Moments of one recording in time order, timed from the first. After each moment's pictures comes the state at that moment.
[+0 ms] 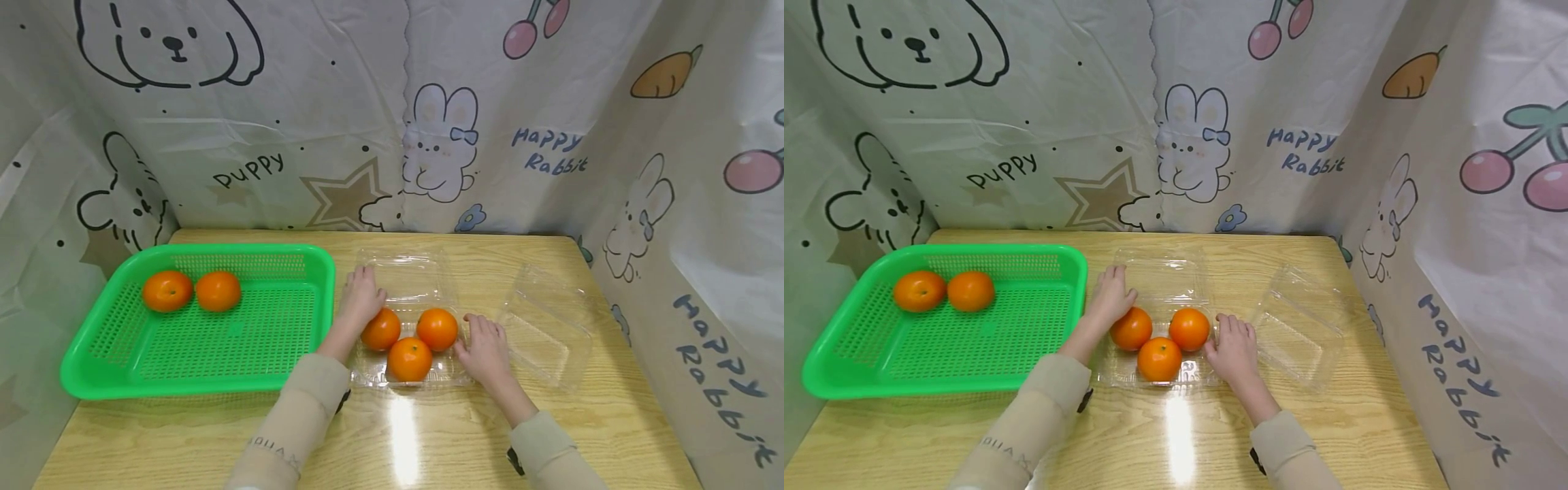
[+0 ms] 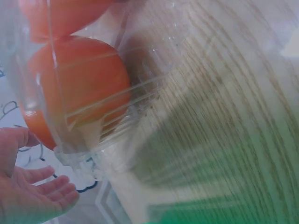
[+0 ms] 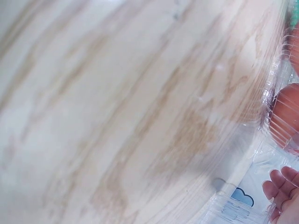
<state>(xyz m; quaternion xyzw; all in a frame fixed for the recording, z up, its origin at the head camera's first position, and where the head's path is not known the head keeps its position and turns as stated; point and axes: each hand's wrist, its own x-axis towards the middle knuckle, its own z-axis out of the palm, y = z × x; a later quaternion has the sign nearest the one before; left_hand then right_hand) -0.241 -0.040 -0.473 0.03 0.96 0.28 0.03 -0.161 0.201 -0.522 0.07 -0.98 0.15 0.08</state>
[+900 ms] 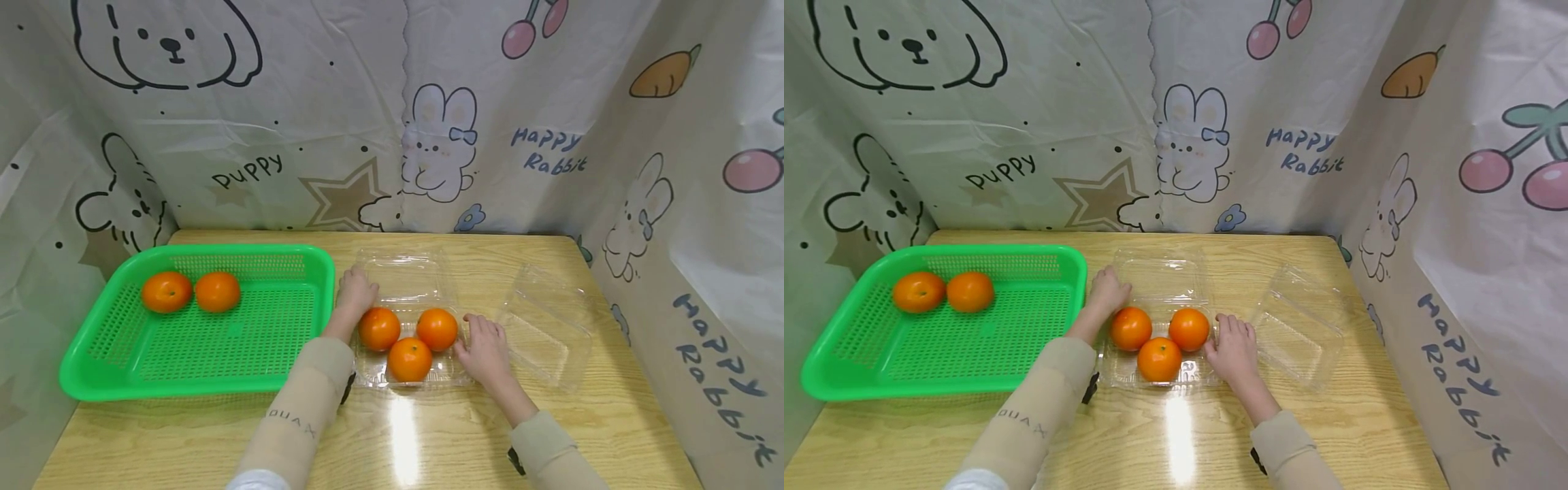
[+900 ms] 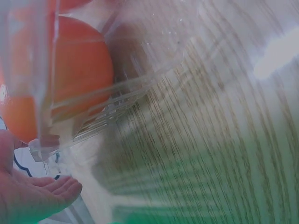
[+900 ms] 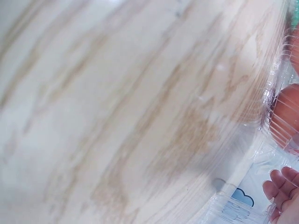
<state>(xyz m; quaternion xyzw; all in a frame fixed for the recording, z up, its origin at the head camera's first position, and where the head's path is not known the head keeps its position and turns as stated) -0.261 -0.047 -0.487 -0.06 0.93 0.34 0.09 -0.161 0.202 -0.522 0.08 -0.98 0.15 0.08</state>
